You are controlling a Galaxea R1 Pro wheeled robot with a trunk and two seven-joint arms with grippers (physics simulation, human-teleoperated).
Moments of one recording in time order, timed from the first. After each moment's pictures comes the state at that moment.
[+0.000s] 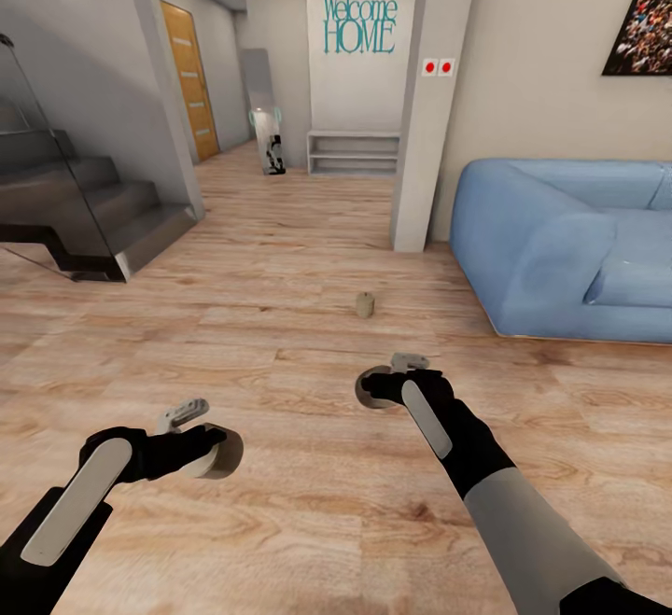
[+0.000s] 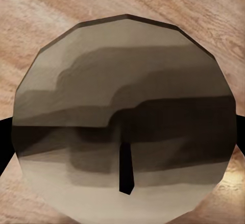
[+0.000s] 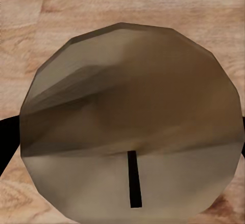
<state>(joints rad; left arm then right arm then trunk) -0.39 0.32 -0.19 -1.54 1.30 0.87 0.79 -0.78 0.07 0.30 -0.97 -0.52 0.74 -0.32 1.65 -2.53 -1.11</state>
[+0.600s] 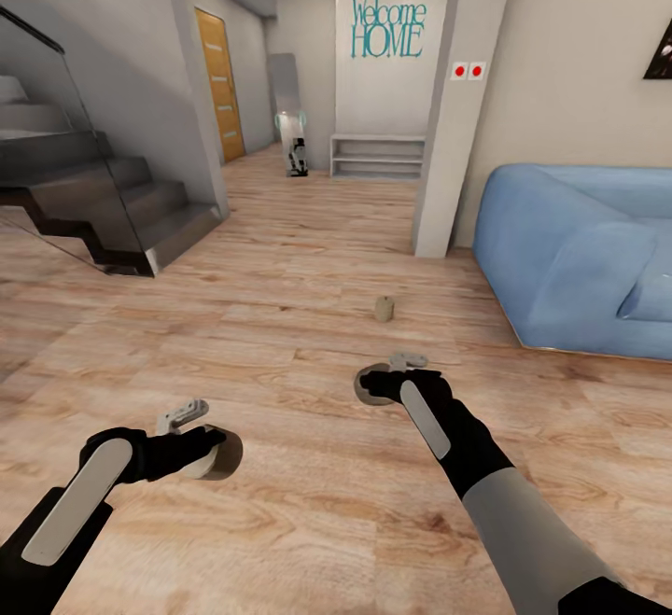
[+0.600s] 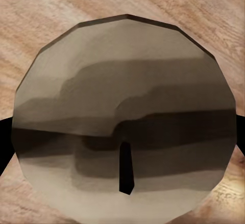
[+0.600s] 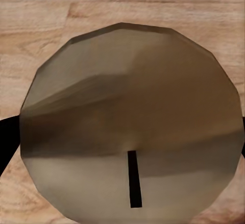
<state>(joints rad) -0.39 0.32 -0.19 -1.53 1.30 0.87 0.79 -0.78 0.08 0.30 -0.97 -0.52 0.71 -0.32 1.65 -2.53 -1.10</state>
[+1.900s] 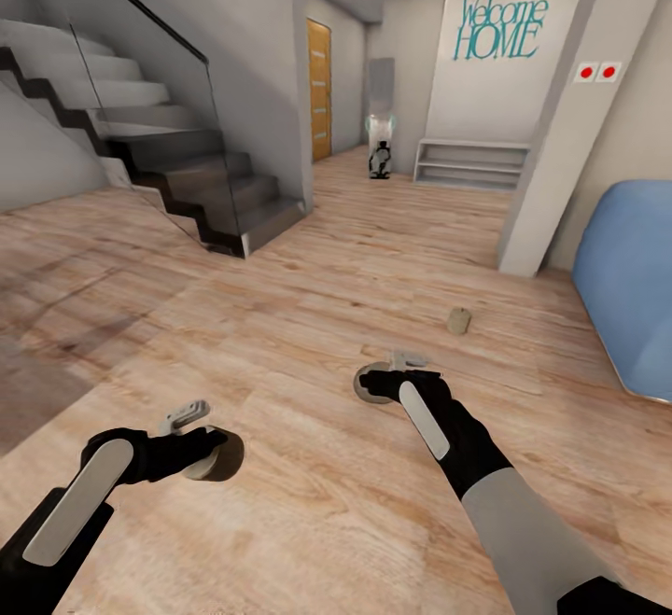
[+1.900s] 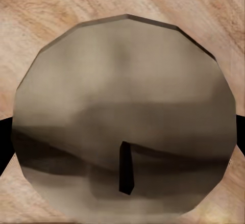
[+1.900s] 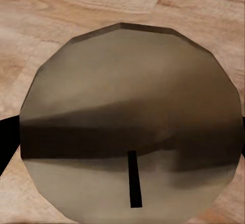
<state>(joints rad) -0.38 0.32 -0.19 -1.53 1.30 0.87 0.78 -0.78 0.08 0.31 -0.96 -0.52 0.68 -0.32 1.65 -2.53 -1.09</state>
